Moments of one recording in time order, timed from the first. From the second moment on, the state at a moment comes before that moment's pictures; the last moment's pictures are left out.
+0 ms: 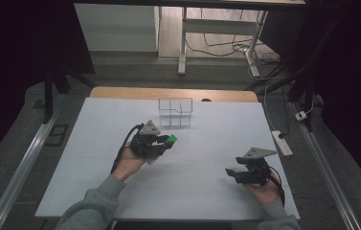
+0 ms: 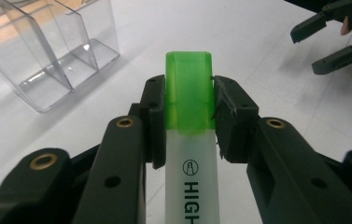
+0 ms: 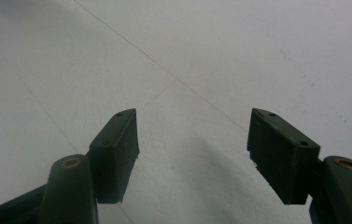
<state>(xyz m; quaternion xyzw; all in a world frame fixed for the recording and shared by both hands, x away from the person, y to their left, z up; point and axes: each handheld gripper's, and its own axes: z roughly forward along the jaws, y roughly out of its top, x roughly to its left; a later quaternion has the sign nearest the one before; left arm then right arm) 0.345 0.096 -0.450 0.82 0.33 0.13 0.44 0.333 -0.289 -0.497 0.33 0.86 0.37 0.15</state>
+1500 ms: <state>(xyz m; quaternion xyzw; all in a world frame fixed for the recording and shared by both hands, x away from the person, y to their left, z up) 0.452 0.085 -0.395 0.78 0.32 0.16 0.51 0.336 -0.291 -0.500 0.33 0.85 0.37 0.15</state>
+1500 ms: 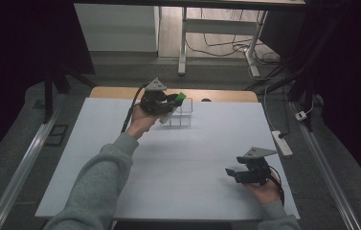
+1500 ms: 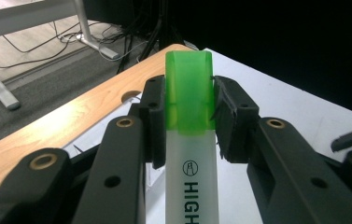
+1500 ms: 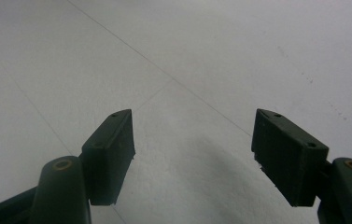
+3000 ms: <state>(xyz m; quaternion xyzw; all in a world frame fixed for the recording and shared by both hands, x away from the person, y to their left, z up) 0.542 0.073 -0.416 0.74 0.36 0.17 0.54 0.334 -0.297 -0.503 0.35 0.85 0.37 0.15</state>
